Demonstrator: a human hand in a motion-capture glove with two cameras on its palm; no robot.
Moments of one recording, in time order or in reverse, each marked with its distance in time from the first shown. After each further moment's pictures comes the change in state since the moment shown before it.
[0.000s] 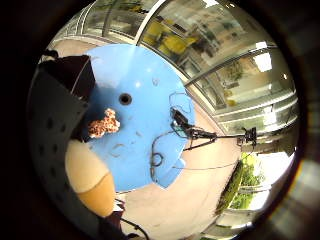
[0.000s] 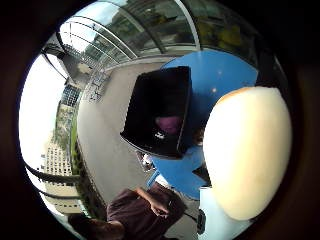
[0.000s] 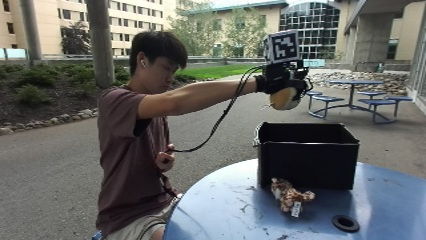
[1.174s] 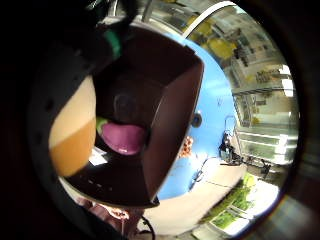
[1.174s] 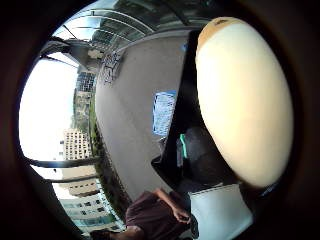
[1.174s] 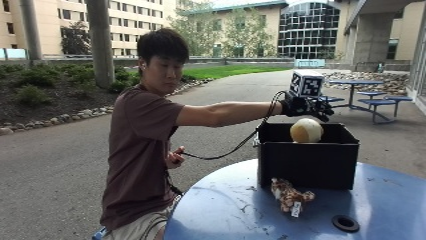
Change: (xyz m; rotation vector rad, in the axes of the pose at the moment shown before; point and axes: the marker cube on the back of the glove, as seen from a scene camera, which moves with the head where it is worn) arm -0.188 -0.088 0.135 -0.238 -0.199 -0.153
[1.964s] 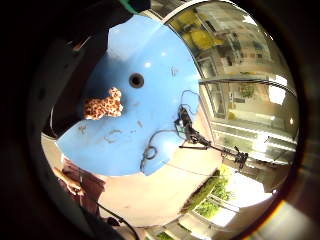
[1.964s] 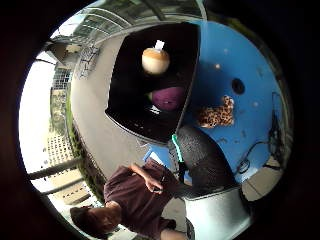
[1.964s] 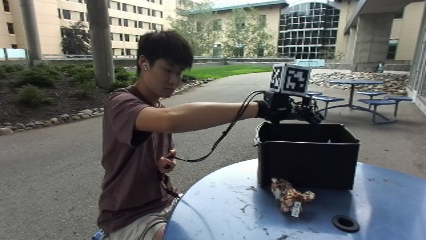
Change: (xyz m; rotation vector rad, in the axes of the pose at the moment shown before) arm 0.181 0.144 -0.063 -0.103 0.244 -0.006
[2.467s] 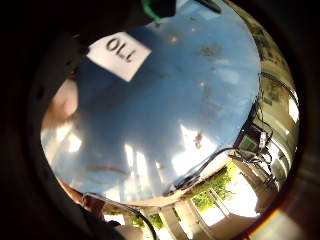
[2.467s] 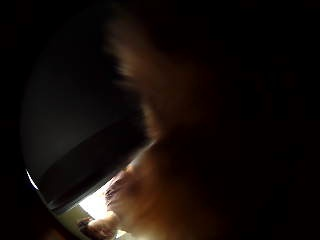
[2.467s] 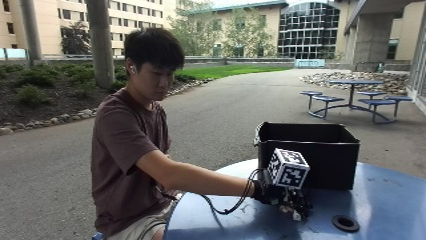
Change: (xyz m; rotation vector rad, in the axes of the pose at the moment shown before) arm 0.006 -0.032 0.265 -0.103 -0.249 0.052
